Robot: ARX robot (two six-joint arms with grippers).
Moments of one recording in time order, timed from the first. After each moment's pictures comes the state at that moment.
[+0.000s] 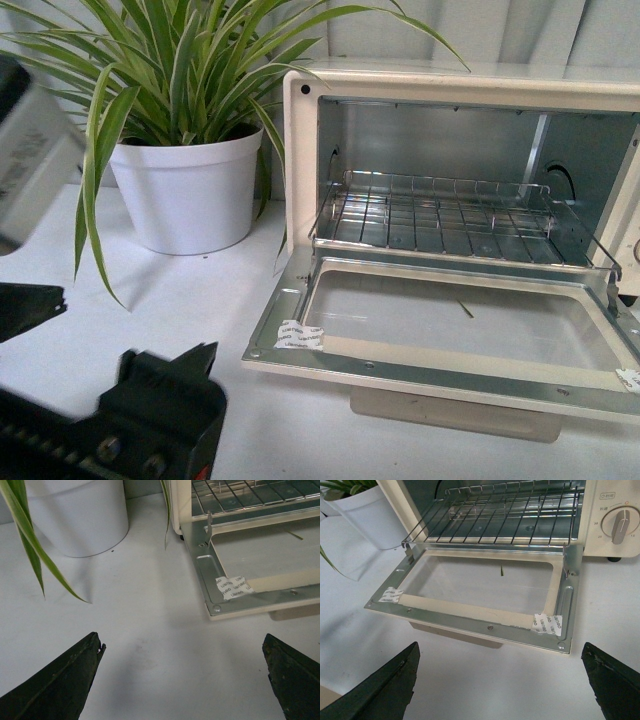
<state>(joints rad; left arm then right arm) -0.65 1.10 0.34 0.47 -0.41 0.05 0.18 0.57 0.30 -0.04 -0.13 0.20</state>
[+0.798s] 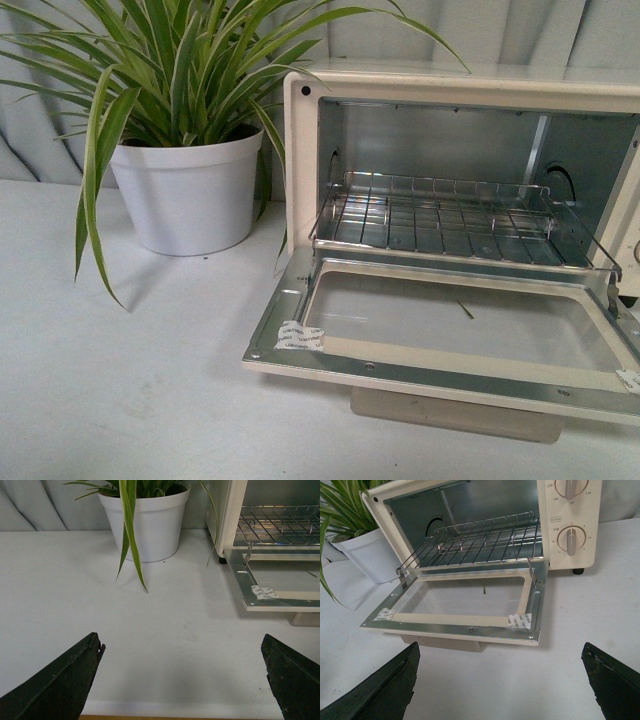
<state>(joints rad) -0.69 0.33 0.09 0.12 -0.60 -0.01 0.08 0.10 0.09 -0.13 -0.15 0.24</state>
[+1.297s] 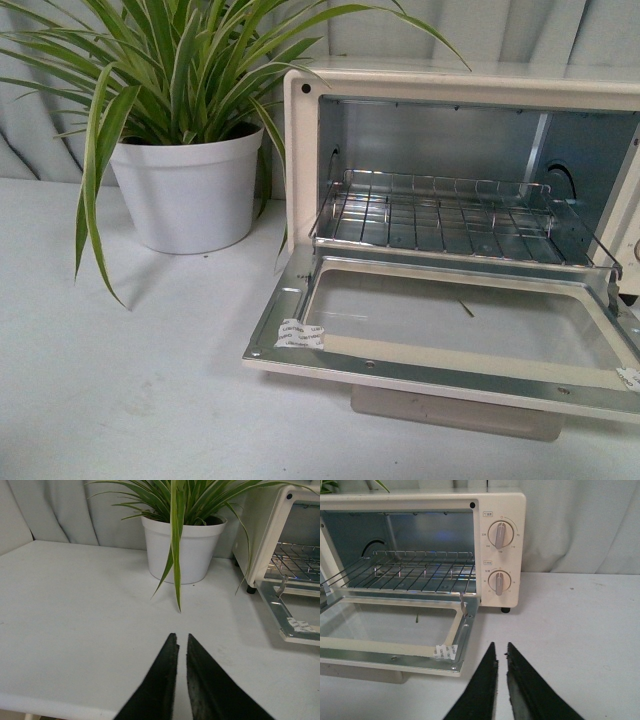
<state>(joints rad) -0.29 0.05 0.01 0.05 -0.28 -0.01 0.00 0.00 0.01 0.00 0.00 0.01</state>
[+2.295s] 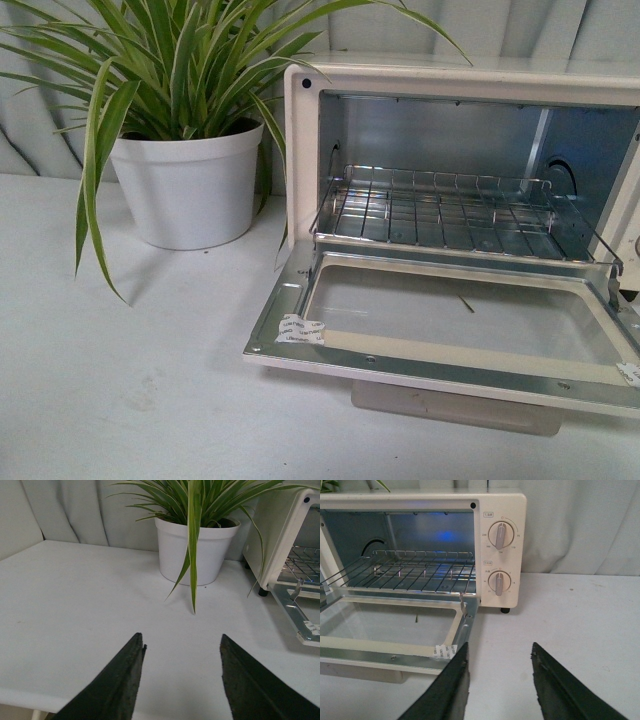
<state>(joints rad) 0.00 0.00 0.01 0.00 0.00 0.00 0.00 0.00 0.01 0.00 0.00 0.00</state>
